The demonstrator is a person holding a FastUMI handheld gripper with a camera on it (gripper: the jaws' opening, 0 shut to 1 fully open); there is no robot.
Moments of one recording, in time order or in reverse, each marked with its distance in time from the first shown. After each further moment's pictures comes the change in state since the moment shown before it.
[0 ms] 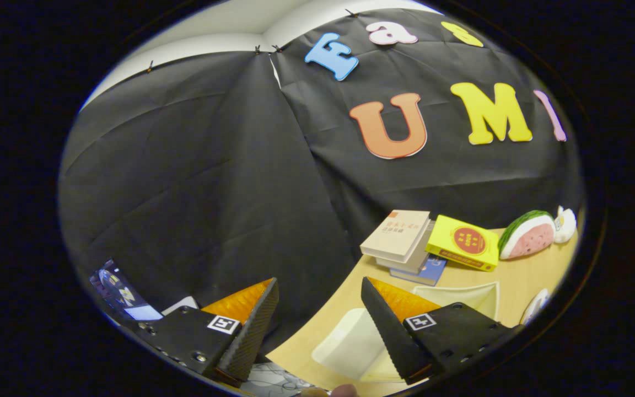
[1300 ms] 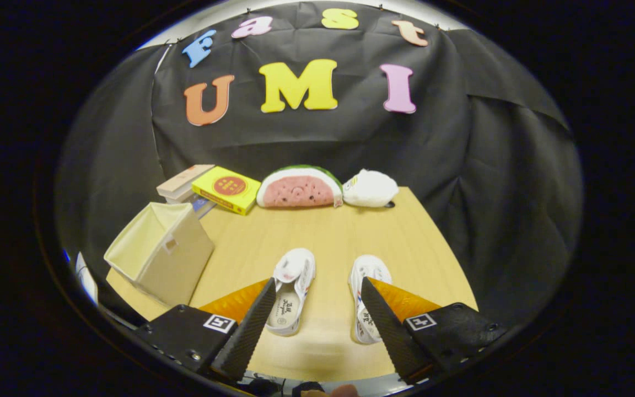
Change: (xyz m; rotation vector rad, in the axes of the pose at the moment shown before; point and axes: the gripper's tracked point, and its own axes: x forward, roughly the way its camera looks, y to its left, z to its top) arm -0.291 -0.477 -0.163 0.048 0.183 -0.626
